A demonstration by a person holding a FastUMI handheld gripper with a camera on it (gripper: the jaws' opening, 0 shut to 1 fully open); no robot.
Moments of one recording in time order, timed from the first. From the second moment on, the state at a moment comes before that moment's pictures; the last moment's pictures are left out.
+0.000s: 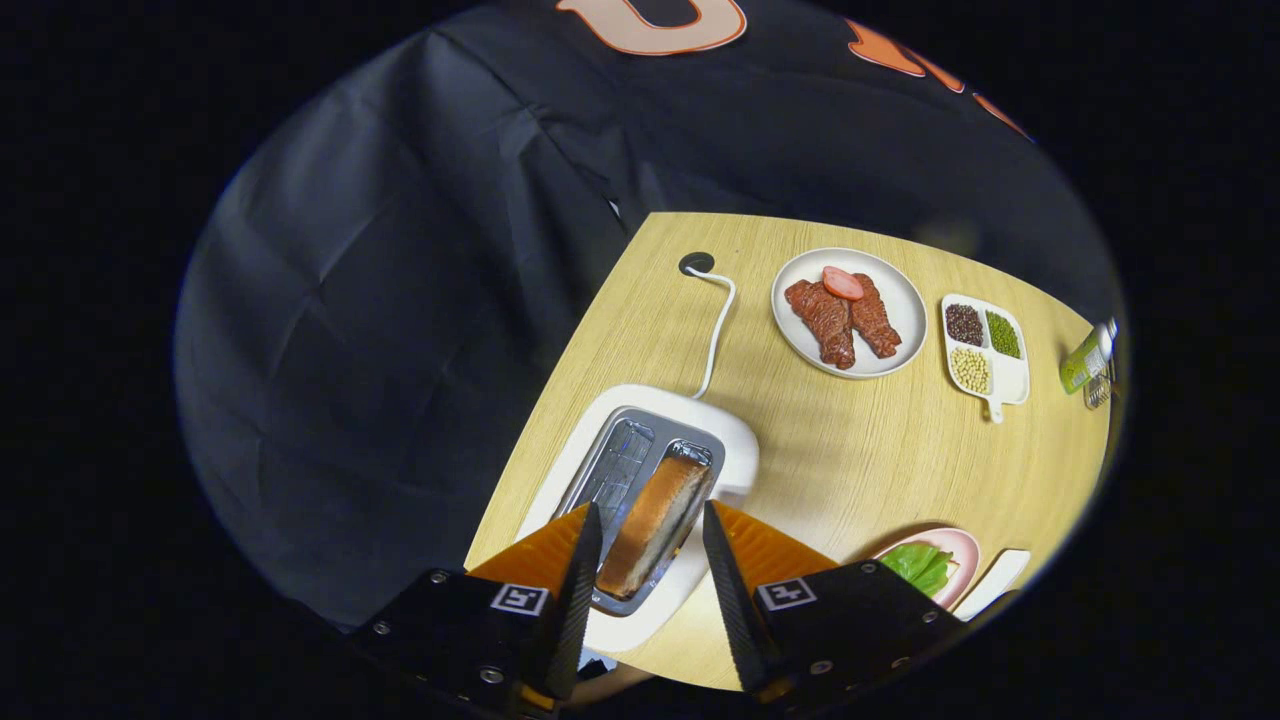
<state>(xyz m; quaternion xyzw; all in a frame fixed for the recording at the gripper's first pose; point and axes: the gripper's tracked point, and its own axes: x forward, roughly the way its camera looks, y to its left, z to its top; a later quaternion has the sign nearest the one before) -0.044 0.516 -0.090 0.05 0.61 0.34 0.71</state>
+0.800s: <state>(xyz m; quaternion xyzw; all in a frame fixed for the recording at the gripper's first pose) -0.044 0.517 -0.093 0.05 0.60 0.35 0.71</state>
